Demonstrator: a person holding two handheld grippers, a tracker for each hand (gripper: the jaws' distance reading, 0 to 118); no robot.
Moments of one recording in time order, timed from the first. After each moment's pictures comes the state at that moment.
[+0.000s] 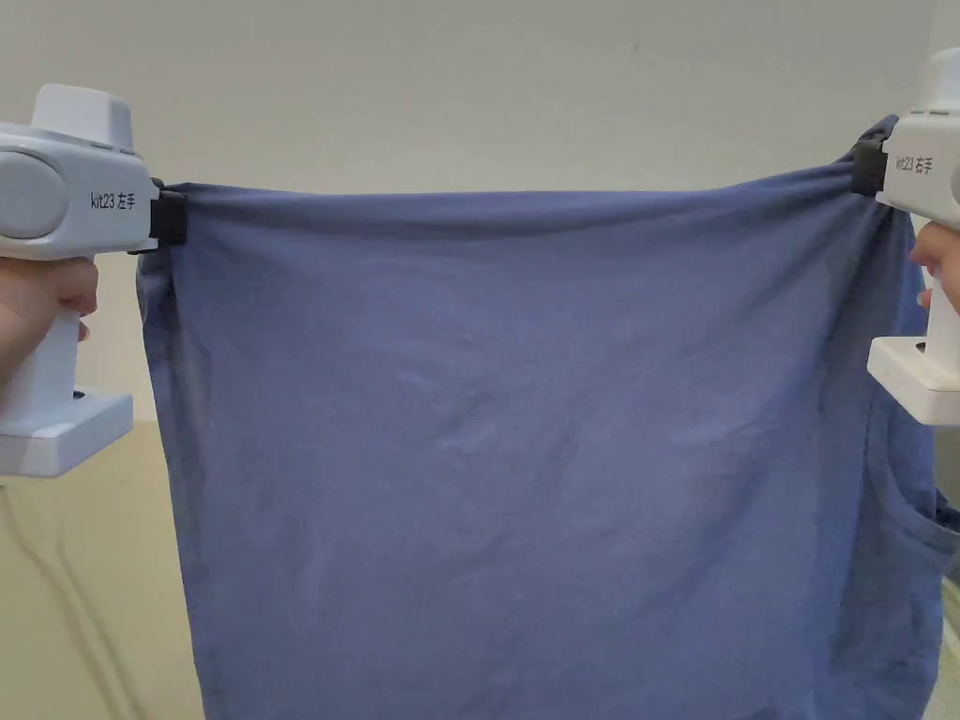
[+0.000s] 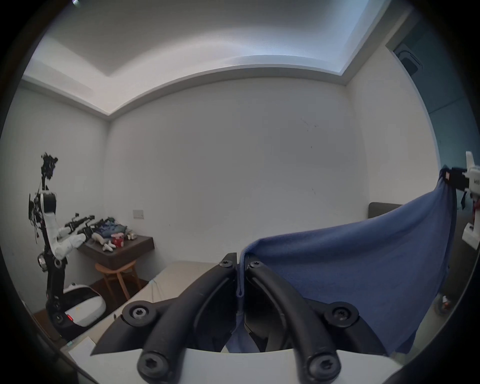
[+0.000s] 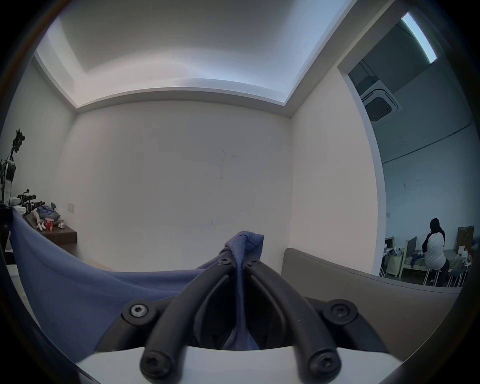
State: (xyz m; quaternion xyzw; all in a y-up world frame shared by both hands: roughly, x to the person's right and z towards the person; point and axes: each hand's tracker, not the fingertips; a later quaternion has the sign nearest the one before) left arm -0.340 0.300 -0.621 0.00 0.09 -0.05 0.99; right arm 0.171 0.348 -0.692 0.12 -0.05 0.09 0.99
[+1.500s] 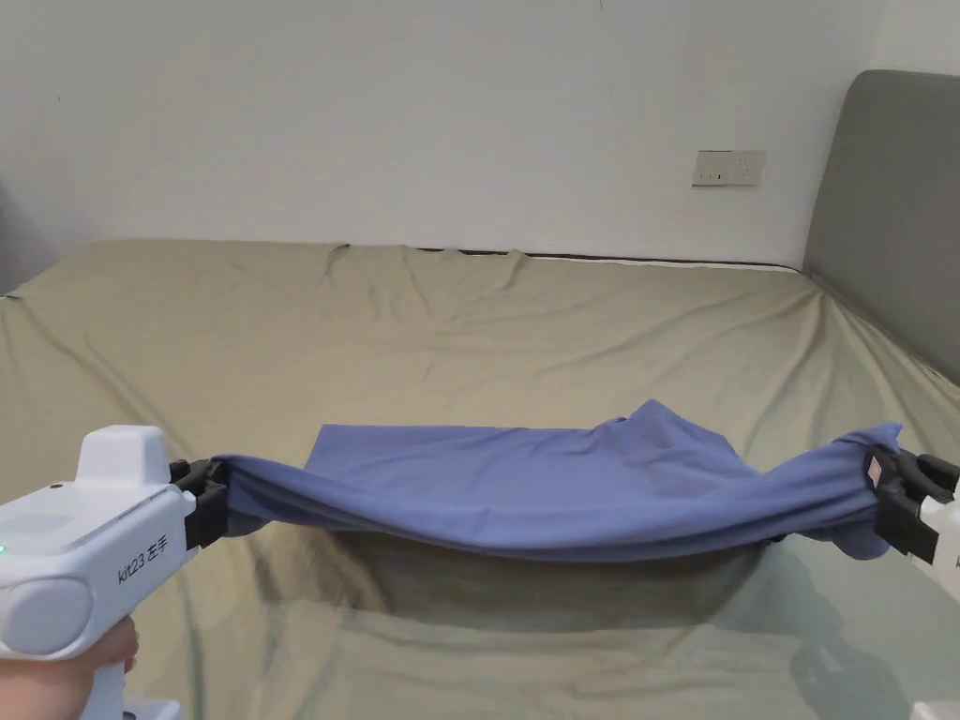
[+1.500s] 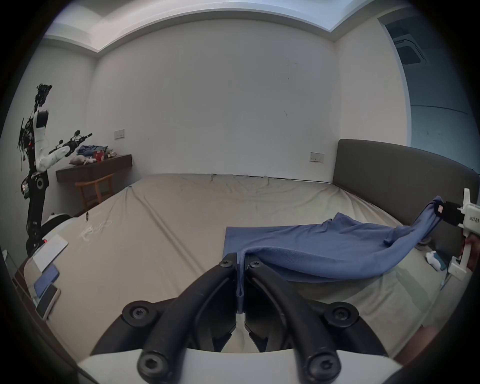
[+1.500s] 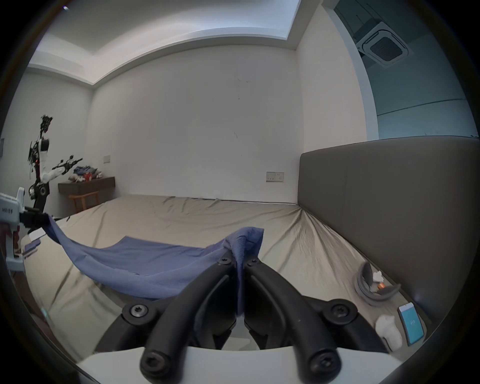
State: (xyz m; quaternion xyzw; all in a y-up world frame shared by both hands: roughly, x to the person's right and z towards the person) left arm -0.301 -0.021 -0.420 -0.17 0.01 0.01 0.99; right arm 0.246 -0.002 -0.430 -0.07 0.05 0.04 1.00
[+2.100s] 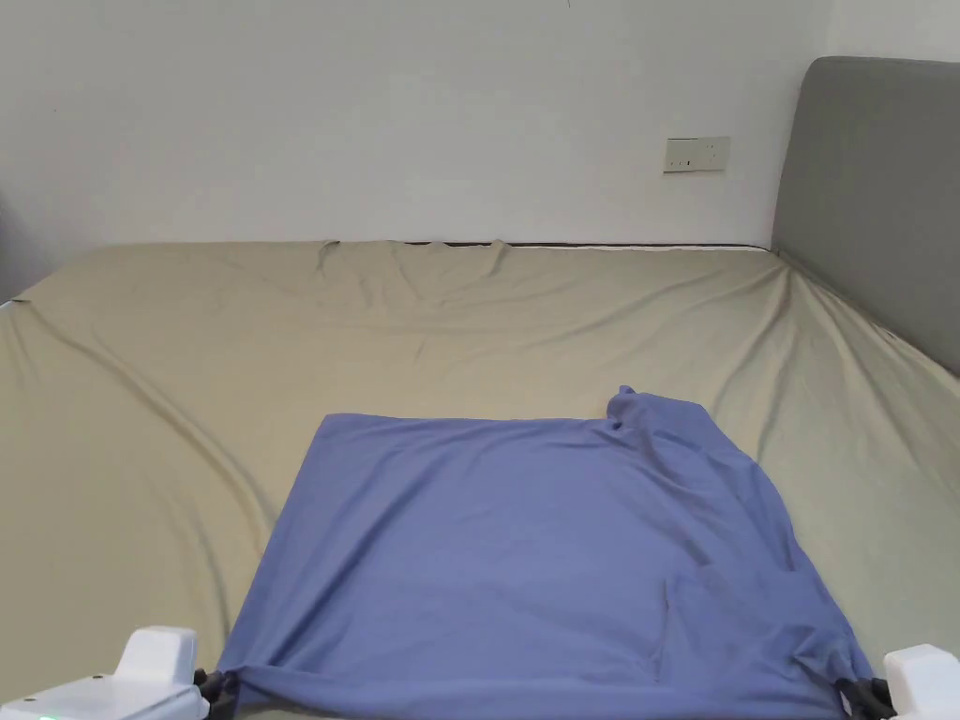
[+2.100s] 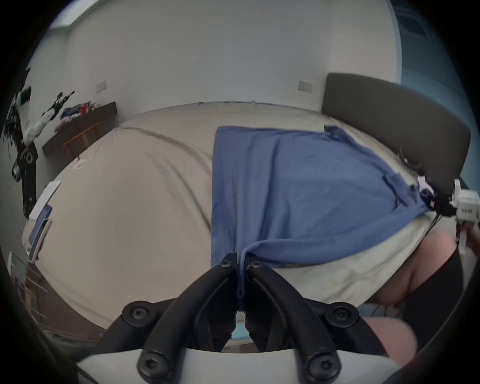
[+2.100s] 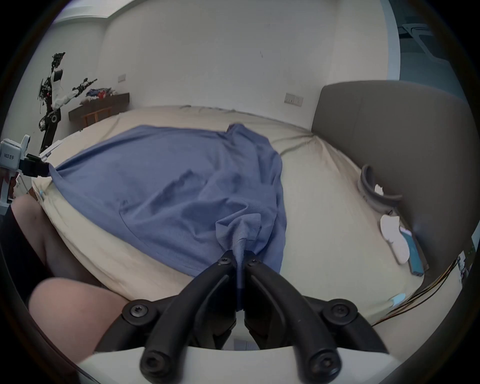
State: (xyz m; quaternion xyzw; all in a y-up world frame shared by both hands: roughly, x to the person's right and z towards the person) left arm -0.304 -0.160 -0.336 -0.36 -0.04 -0.04 0.93; right arm 0.267 -0.159 -0.341 -0.32 0.08 0.12 0.94
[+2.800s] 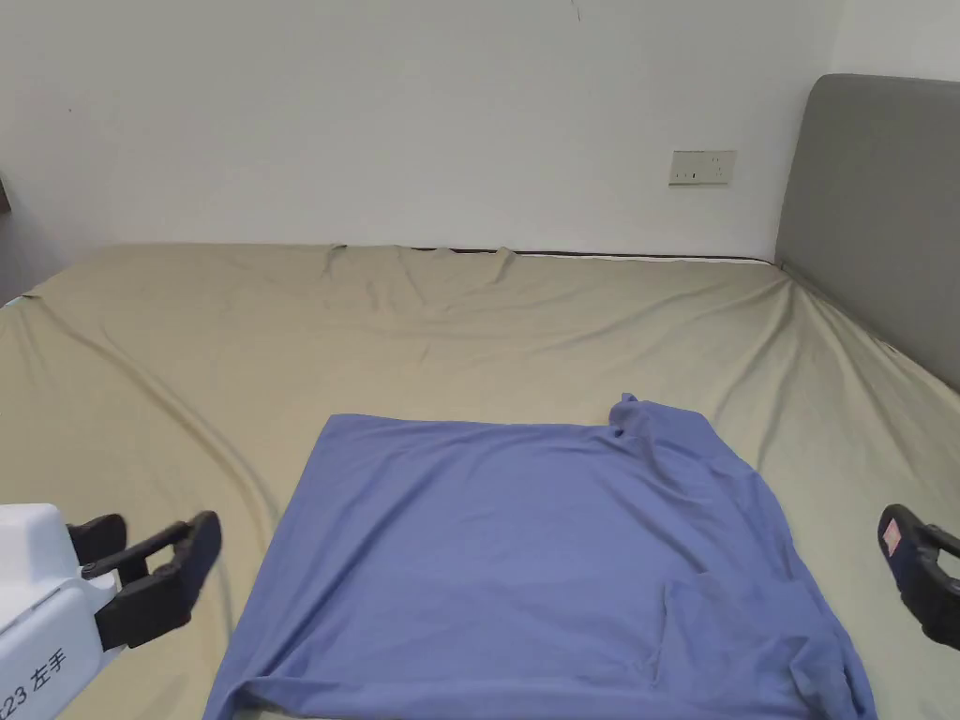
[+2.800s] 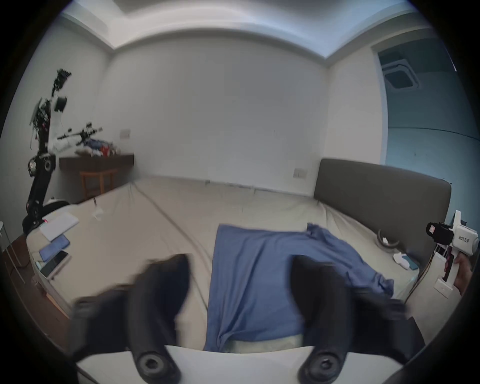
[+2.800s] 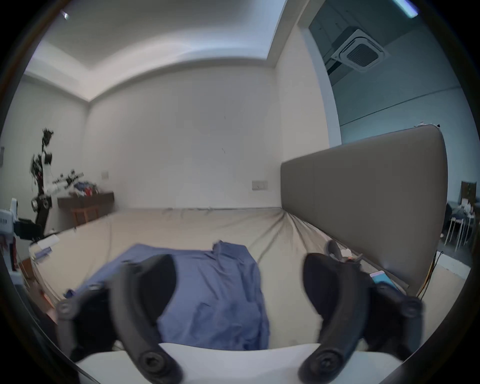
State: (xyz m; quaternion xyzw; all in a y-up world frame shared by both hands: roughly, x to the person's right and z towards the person) left arm -0.296 -0.012 -0.246 -0.10 -0.01 0.05 0.99; right arm 0.264 -0.009 -0.263 0.00 0.02 0.00 1.00
